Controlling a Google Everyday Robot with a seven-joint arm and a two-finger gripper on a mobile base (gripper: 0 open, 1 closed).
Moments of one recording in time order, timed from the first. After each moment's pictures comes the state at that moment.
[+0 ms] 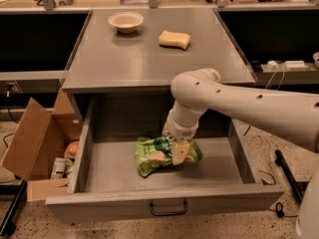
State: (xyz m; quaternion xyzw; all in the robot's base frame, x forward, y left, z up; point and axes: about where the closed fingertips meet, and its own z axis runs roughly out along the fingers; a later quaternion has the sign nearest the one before) arm 0.551 -0.062 0.636 -0.78 0.61 0.06 0.08
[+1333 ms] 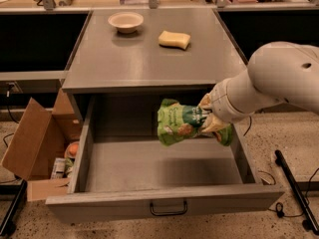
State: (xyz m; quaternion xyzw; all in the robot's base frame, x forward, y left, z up) arm 0.530 -0.136 0.807 -0.73 0.62 -0.05 0.28
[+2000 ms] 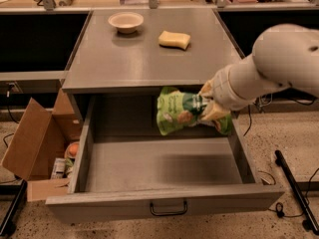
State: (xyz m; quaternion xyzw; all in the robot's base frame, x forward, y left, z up) arm 0.547 -0.136 0.830 -0.72 0.62 -0.05 0.30
